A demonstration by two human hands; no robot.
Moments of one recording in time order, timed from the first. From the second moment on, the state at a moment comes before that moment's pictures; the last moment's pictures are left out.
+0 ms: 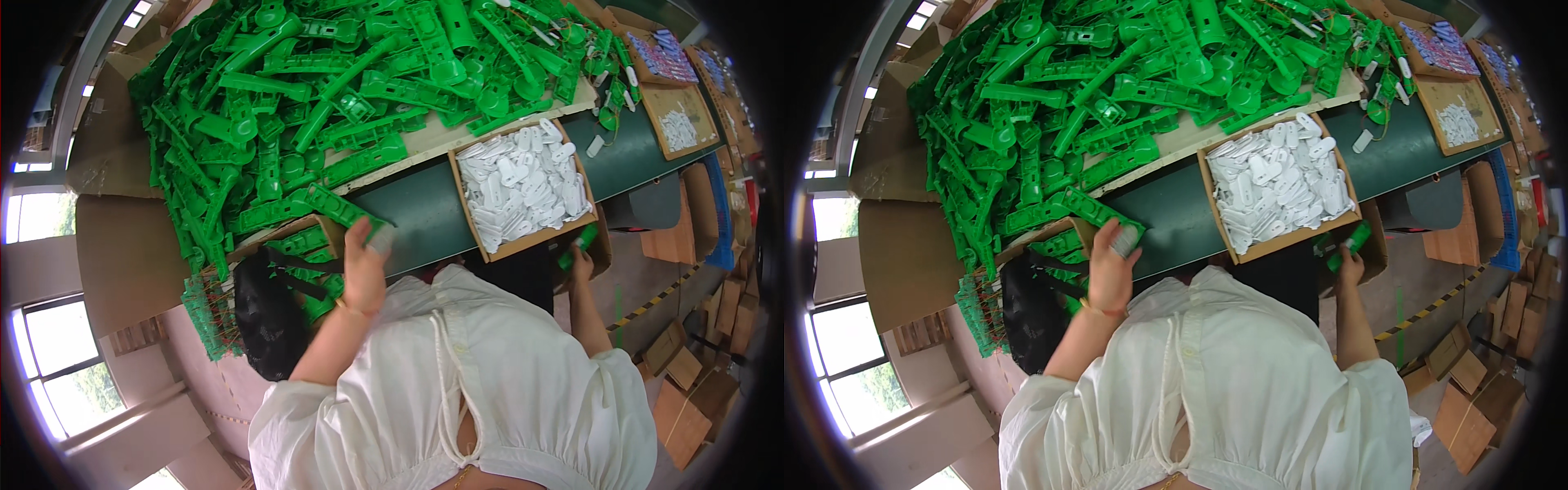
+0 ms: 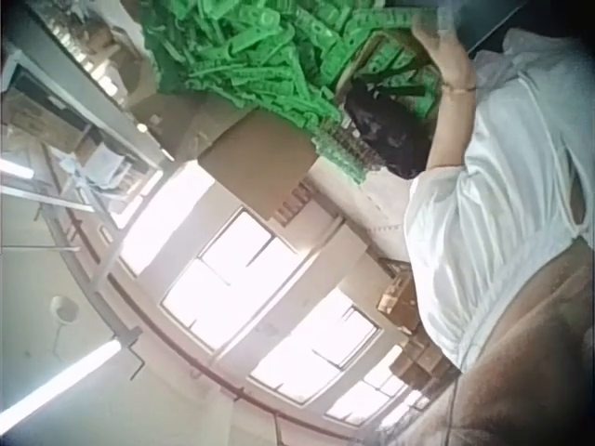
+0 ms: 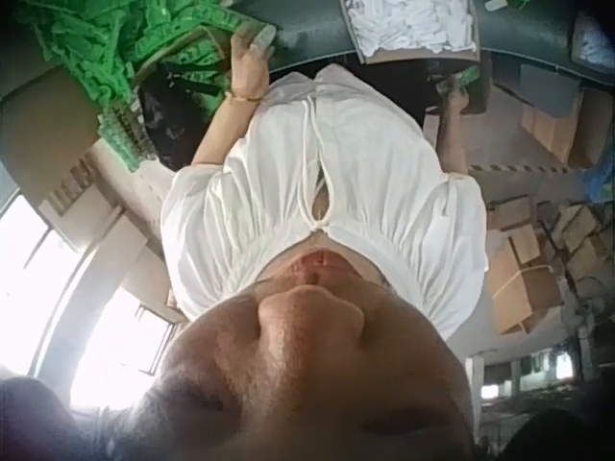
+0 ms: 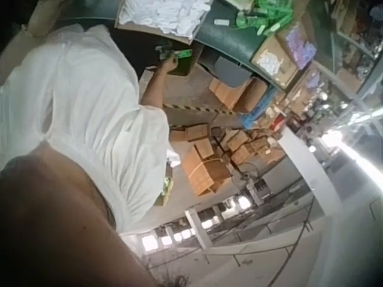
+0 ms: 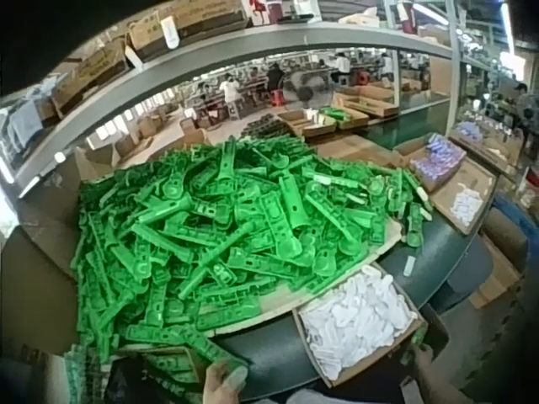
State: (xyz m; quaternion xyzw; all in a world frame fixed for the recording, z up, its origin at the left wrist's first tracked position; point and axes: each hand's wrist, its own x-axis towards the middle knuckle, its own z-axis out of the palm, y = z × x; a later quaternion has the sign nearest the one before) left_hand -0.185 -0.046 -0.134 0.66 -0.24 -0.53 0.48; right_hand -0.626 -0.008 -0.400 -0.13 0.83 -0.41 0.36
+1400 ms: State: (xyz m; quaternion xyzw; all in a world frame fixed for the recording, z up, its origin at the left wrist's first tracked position) left_hand -0.212 -0.078 -0.102 0.34 -0.32 -0.75 0.47; right_hand -0.377 -0.110 -0.091 -0.47 0.35 -0.38 0.71
